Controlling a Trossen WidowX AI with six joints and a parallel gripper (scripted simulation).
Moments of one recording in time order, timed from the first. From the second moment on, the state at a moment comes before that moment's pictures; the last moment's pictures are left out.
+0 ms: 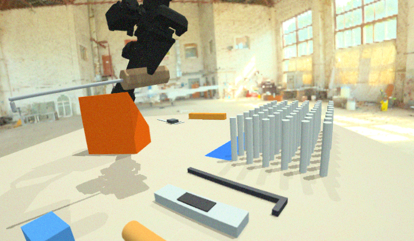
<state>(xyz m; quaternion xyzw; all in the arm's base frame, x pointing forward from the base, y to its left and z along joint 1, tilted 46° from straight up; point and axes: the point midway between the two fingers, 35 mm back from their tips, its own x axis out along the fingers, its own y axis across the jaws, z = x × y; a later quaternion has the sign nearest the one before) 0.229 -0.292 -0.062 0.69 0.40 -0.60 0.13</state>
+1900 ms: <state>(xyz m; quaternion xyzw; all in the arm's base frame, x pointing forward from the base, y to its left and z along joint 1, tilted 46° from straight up) 0.265 -0.069 0.144 0.60 0.50 -0.01 0.62</state>
